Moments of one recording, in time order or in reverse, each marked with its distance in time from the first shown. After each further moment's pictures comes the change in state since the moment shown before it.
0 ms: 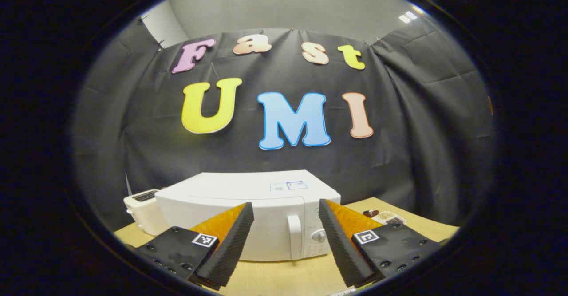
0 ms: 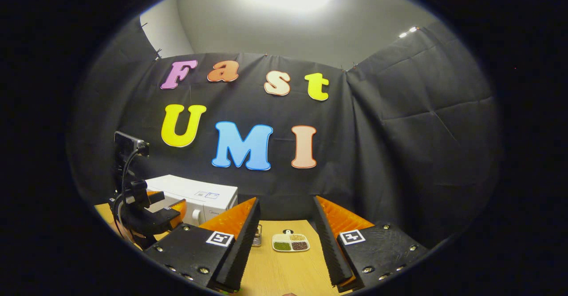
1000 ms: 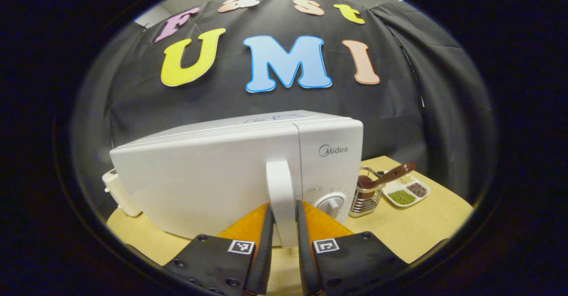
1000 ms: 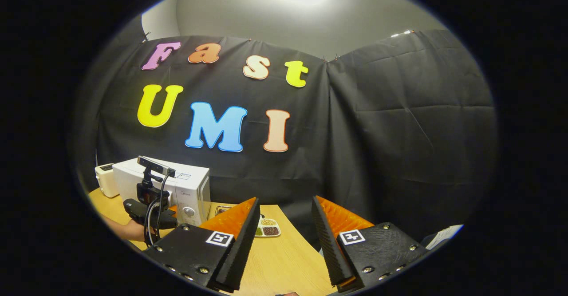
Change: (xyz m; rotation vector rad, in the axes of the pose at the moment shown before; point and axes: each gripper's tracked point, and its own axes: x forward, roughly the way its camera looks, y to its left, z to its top) left arm 0.080 -0.020 -0.130 0.052 0.266 -0.001; right arm -0.026 -0.038 -0.022 -0.048 0.100 -0.149
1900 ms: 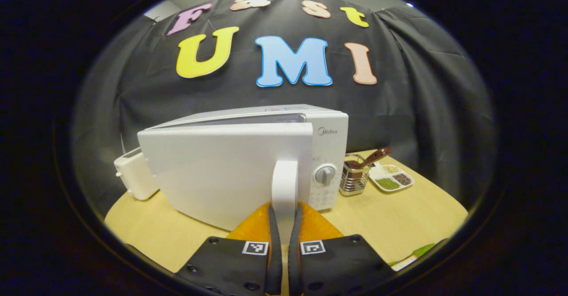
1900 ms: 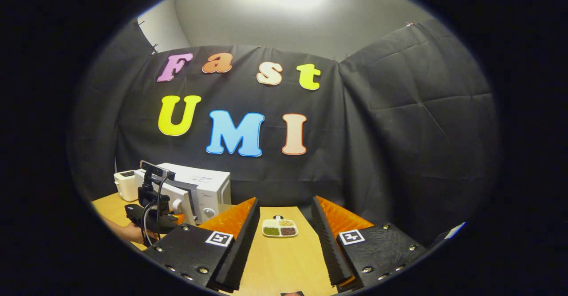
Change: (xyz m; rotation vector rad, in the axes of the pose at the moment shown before) left arm -0.103 0.020 -0.029 -0.059 0.048 0.001; right arm -0.020 0.017 -0.006 0.050 -0.032 0.208
